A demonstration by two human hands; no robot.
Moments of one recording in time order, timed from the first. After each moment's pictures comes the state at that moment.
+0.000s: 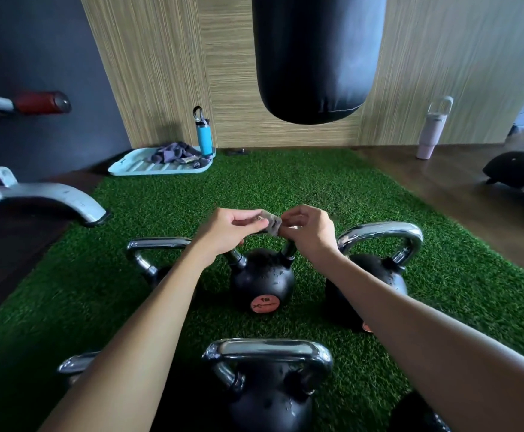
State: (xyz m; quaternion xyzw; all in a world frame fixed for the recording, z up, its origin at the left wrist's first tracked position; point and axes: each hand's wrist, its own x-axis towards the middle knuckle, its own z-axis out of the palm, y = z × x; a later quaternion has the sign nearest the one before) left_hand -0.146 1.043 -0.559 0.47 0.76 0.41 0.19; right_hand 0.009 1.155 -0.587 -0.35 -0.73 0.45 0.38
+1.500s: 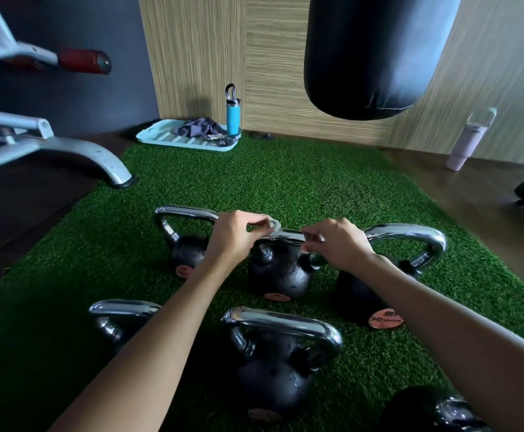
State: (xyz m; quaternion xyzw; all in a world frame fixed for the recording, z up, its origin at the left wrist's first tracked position) left_hand -0.146 1.001 -0.608 0.52 0.73 0.45 -0.03; right_hand 0.038 1.140 -0.578 -0.31 -0.94 0.08 0.11
